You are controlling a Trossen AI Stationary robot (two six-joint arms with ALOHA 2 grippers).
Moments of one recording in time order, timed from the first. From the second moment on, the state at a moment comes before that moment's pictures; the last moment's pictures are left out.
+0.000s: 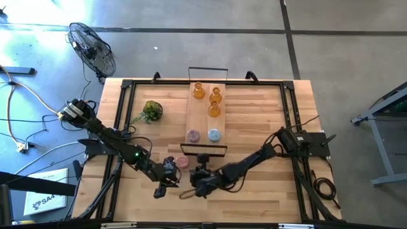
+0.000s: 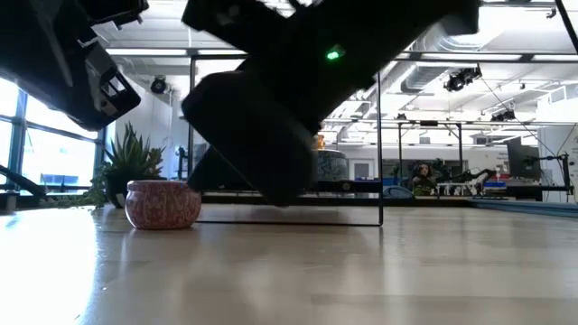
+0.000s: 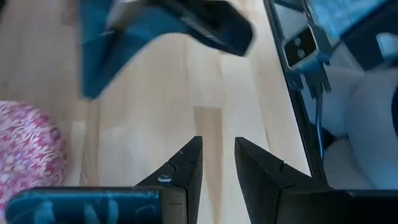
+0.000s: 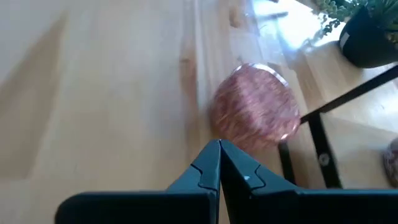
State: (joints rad) left arm -0.60 1.43 0.68 0.10 -0.10 -0.60; right arm 0.43 2.24 1.50 -0.04 0.62 0.06
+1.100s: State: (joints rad) left arm -0.60 1.42 0.68 0.06 -0.16 -0.60; right arm 0.66 2.02 1.50 -0.63 0.97 0.53
